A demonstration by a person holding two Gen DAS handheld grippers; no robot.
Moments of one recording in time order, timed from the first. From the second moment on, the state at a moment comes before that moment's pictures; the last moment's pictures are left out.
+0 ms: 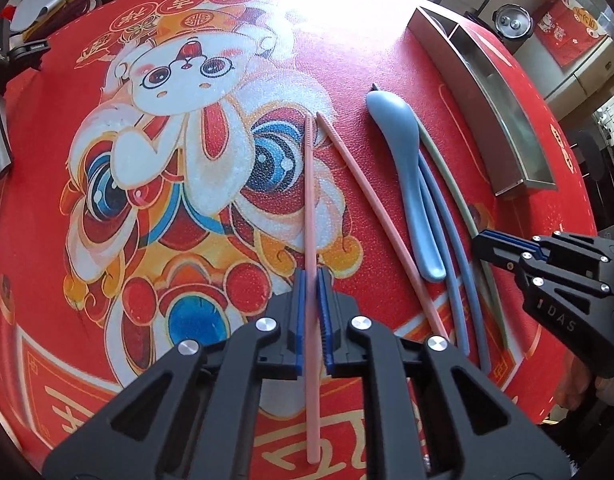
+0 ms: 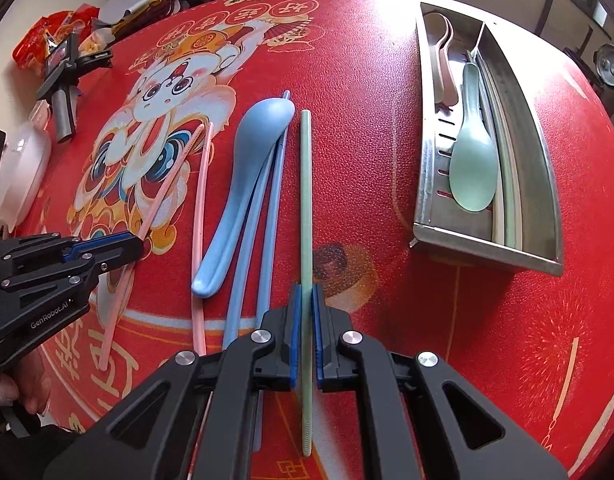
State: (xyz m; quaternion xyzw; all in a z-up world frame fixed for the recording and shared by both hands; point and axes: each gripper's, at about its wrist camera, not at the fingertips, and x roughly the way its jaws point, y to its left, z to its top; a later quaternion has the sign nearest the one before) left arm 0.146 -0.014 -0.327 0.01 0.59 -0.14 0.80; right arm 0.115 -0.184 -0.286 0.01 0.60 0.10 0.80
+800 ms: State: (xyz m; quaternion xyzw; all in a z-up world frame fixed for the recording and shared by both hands) left arm 0.128 -0.026 -0.326 0.06 0.55 -0.15 0.82; right arm 0.105 -0.179 -0.285 -0.03 0.57 0.11 0.81
